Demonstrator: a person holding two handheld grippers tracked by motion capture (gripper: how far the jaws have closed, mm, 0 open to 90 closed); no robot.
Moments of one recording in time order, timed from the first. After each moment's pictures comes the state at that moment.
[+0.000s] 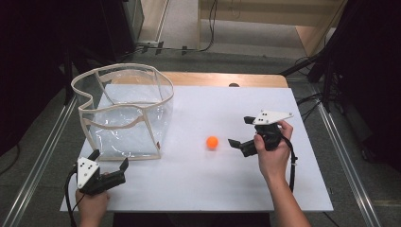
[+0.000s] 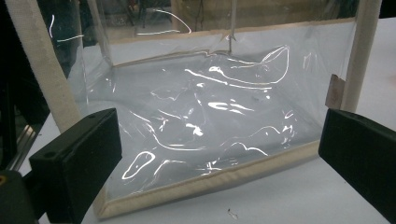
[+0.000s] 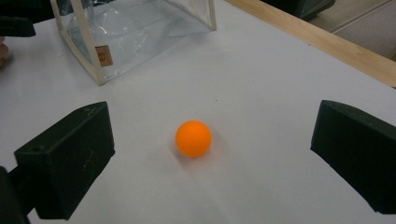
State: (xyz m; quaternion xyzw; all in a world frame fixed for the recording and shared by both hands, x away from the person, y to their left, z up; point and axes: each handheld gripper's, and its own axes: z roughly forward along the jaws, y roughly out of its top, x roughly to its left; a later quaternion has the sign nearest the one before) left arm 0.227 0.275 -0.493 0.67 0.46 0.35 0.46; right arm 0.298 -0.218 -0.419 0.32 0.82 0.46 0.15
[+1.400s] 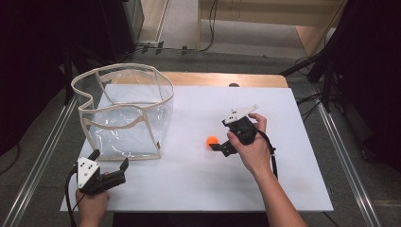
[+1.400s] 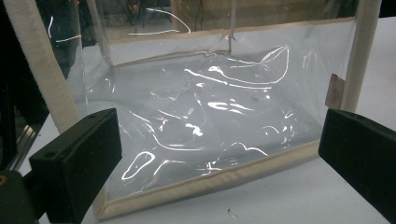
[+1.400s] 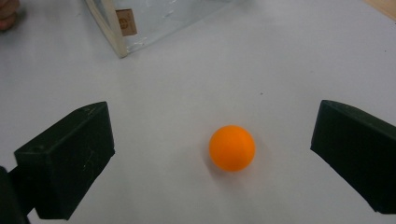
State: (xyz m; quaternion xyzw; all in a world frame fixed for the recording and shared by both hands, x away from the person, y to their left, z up) left arm 0.228 0.274 -0.493 0.67 0.46 0.35 0.46; right arm 0.326 -0.162 -0.426 0.28 0.87 0.39 0.08
